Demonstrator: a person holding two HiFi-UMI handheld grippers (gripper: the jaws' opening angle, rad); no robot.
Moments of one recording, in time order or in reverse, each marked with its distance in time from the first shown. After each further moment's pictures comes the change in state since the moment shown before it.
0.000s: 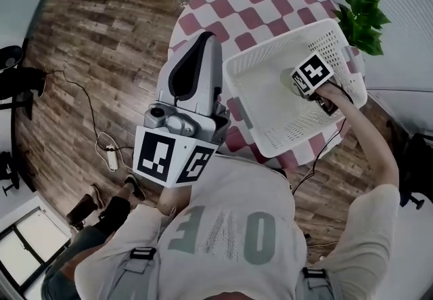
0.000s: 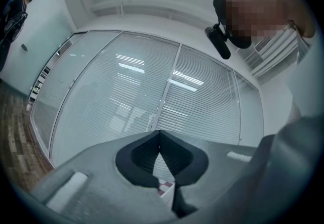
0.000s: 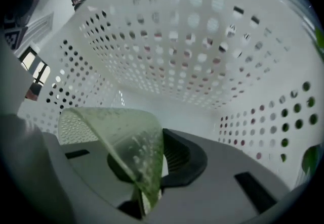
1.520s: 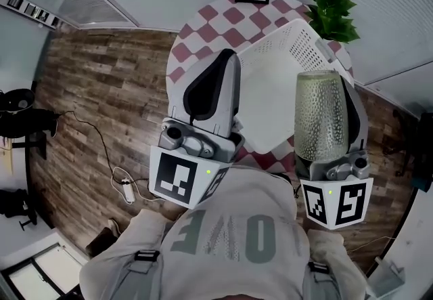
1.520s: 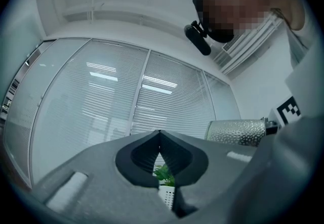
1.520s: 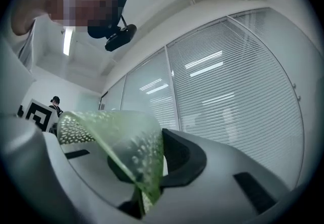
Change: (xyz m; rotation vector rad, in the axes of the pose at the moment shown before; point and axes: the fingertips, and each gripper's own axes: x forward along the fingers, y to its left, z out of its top) left arm -0.005 -0.115 0.038 0.189 -0.068 -0.249; right arm -0.409 0.118 0.001 0.397 -1.596 -0.571
